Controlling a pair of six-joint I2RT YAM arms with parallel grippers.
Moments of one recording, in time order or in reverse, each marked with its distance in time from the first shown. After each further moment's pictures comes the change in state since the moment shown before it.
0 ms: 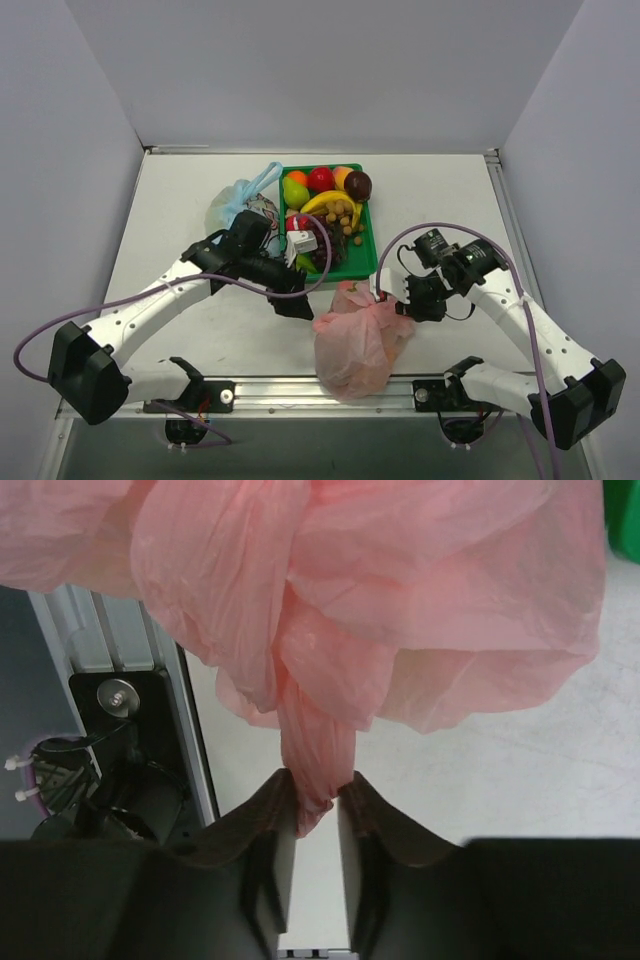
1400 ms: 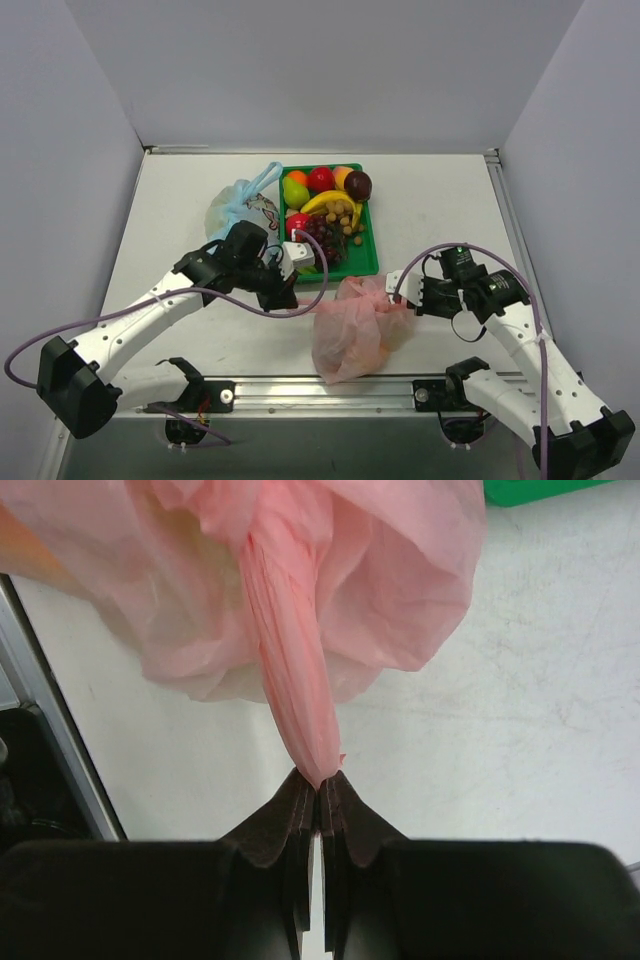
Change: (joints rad) left arm -0.044 -0.076 -0.036 -0.048 -0.267 0.167; right arm -0.140 -0.228 -0.212 0.238 0.042 -0.062
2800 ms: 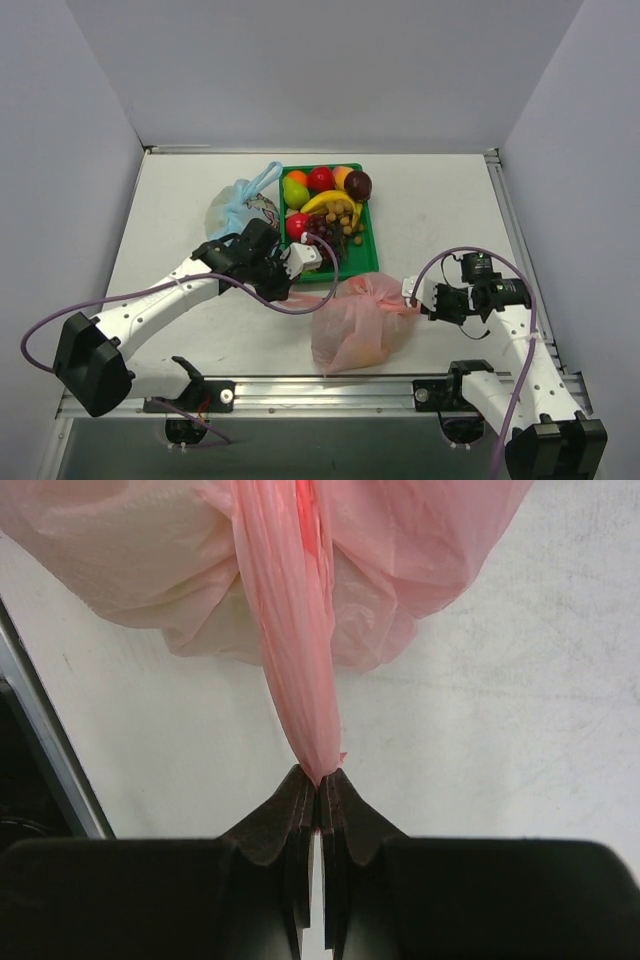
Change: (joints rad) left arm -0.009 0.133 0.047 -0.090 -0.275 0.146; right arm -0.316 -0.012 -0.161 0.032 -0.154 -0.263
